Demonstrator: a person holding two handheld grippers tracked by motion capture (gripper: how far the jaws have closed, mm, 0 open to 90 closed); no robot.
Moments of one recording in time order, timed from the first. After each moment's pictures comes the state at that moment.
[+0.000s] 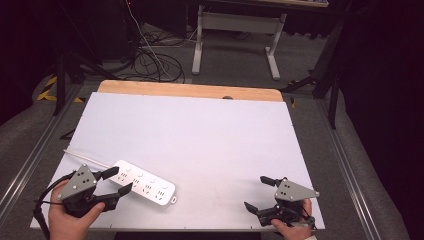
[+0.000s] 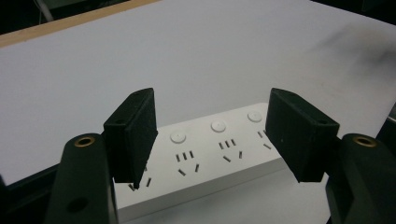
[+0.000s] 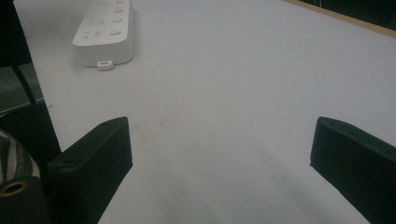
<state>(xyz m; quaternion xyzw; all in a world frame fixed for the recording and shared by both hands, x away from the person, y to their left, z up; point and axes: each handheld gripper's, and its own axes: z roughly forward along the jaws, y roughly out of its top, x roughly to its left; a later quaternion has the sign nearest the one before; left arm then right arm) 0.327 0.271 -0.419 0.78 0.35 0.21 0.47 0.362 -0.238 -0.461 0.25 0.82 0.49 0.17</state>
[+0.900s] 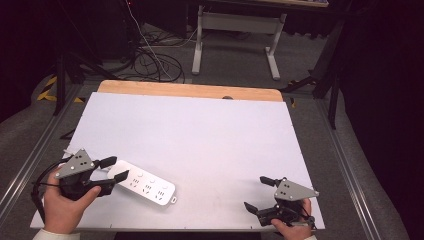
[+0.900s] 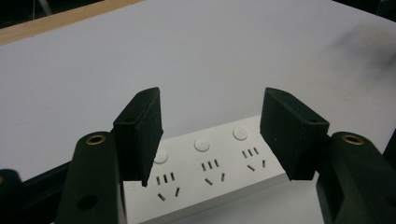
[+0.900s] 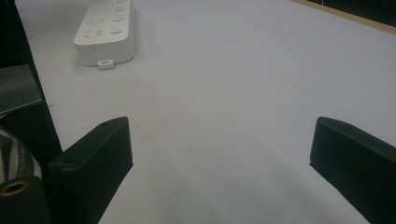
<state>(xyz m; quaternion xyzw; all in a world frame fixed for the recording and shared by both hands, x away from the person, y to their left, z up) 0.355 0.284 -0.404 0.79 0.36 0.19 0.45 0.362 -0.237 -0.462 0.25 0.82 0.49 0.17</state>
